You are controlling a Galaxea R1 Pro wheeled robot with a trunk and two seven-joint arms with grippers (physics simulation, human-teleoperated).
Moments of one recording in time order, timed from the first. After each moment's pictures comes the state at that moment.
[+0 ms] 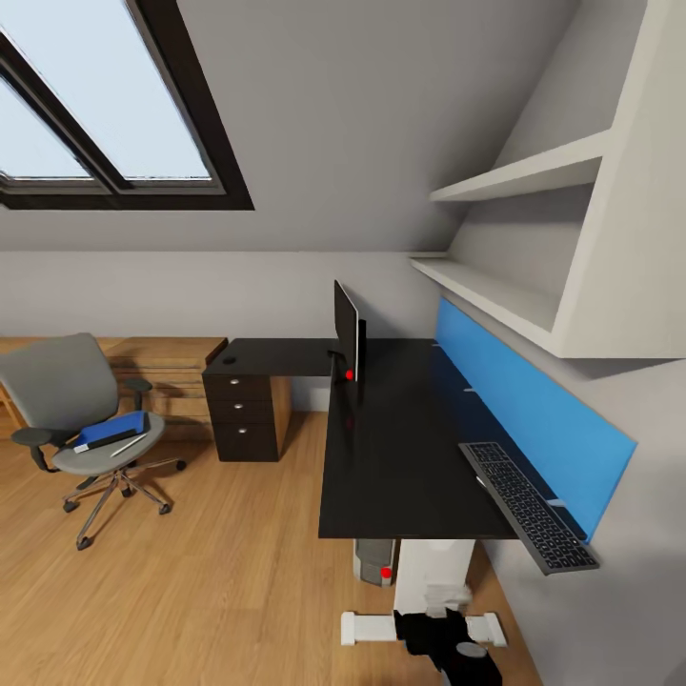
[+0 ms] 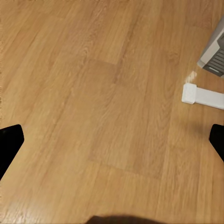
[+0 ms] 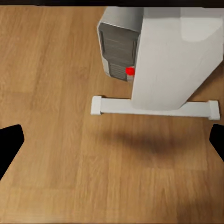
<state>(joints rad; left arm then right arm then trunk) -0.21 -0.04 0.03 -0.02 0.20 -0.64 0.05 -0.15 0.16 0.01 -1.04 0.11 0.38 -0.02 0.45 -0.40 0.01</state>
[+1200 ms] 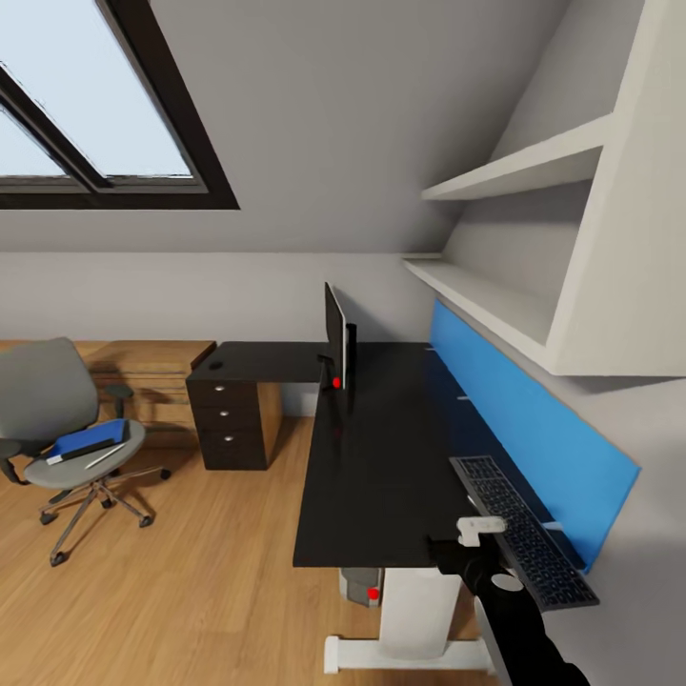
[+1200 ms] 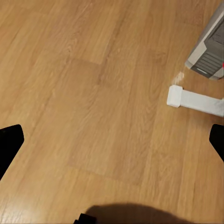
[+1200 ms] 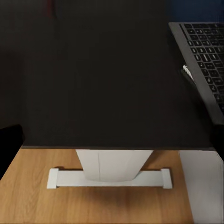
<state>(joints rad) -0.21 -0.03 0.03 -0.02 0.21 -0.60 0.04 -0.21 0.08 -0.02 -1.32 0.11 0.50 -0.01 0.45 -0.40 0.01</state>
